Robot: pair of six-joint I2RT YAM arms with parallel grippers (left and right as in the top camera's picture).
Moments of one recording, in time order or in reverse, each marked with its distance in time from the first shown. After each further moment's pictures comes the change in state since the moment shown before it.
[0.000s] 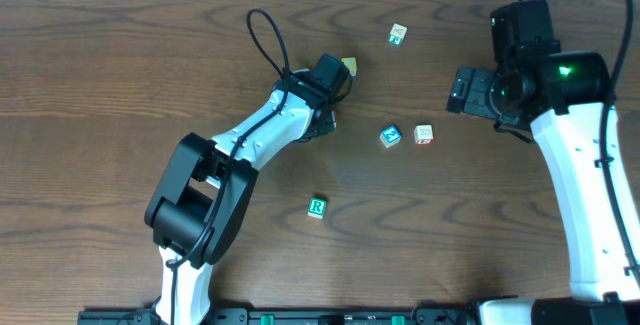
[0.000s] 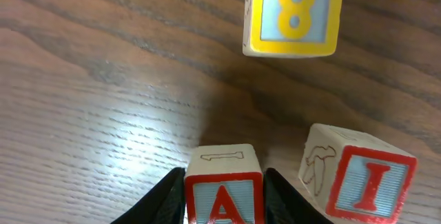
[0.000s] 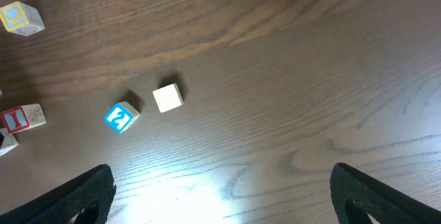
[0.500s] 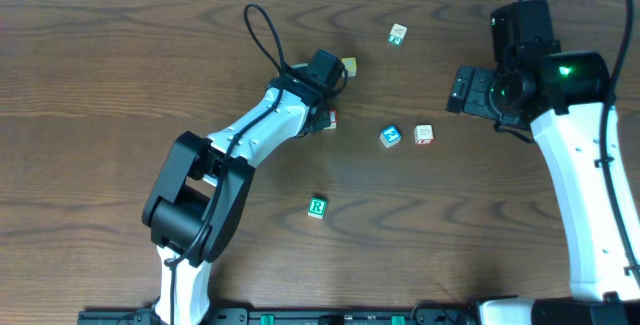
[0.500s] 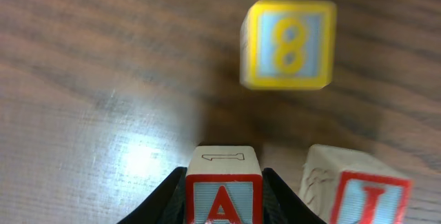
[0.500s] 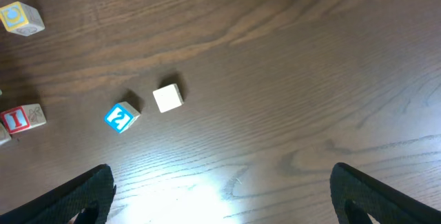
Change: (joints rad) left arm 0.025 0.000 0.000 0.053 0.007 0.077; right arm 0.000 0.000 0.000 0.000 0.000 0.000
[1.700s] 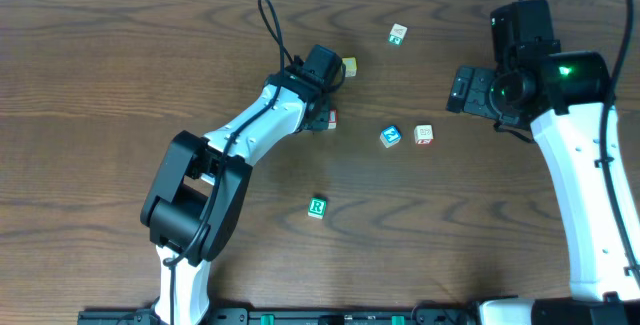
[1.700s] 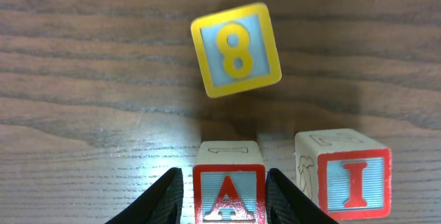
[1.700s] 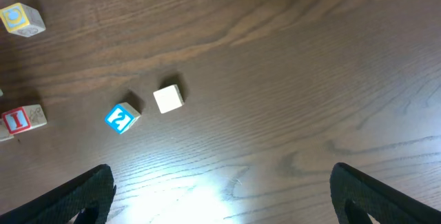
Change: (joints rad) left arm 0.013 0.000 0.022 -0.011 0.041 0.242; right arm 0.000 0.000 0.000 0.003 0.000 0.000
